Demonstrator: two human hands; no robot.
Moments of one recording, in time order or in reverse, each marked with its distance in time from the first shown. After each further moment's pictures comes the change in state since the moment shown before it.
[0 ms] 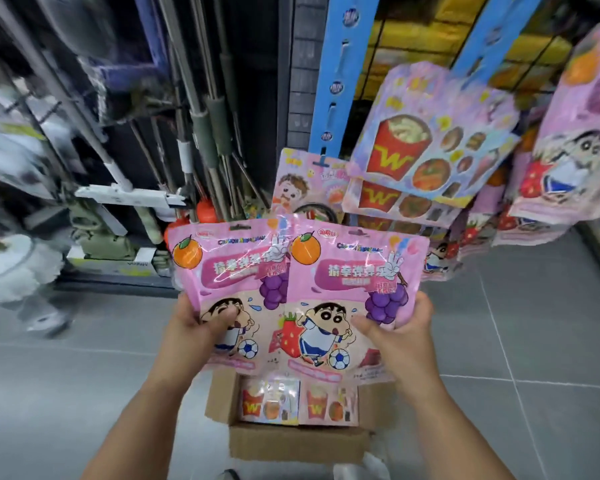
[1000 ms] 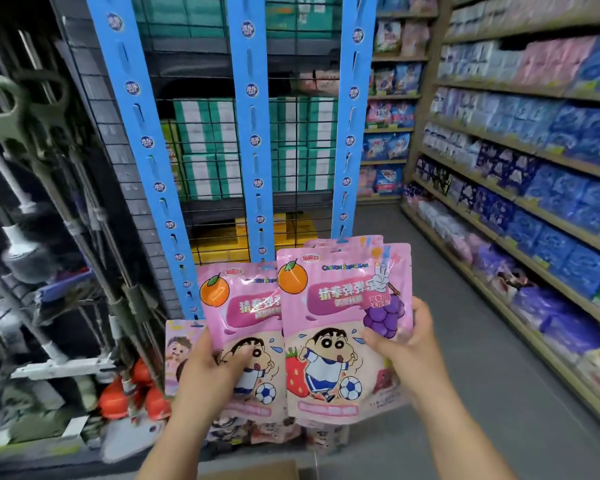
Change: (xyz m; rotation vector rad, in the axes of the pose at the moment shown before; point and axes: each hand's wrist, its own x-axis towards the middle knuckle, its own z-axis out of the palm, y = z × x) left_hand -0.135 0.239 0.218 0.169 -0.008 0.312; right_hand 0.015 -0.196 -0.270 0.261 0.021 -0.304
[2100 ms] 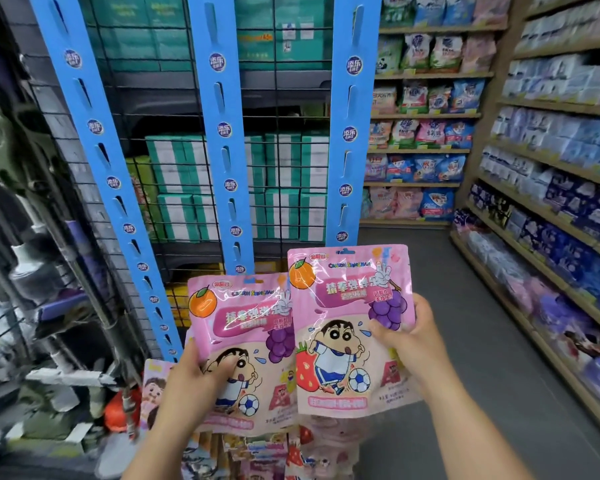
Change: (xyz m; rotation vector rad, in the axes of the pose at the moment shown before) left_hand 0.077 0.058 0.066 0.085 0.189 -0.137; right_hand 0.178 -0.032 -0.031 -0.094 -0.145 0.034
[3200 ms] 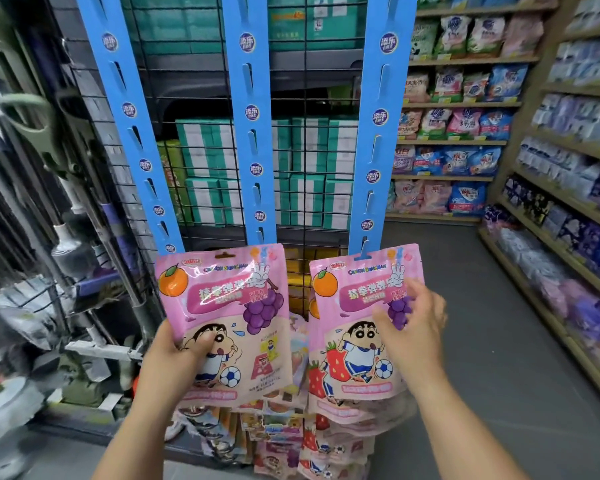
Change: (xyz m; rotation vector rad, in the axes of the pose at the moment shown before) left_hand 0.005 -0.018 -0.039 -0.147 0.167 -0.026; right_hand -0.007 0.009 0.036 -0.395 0.164 -0.268
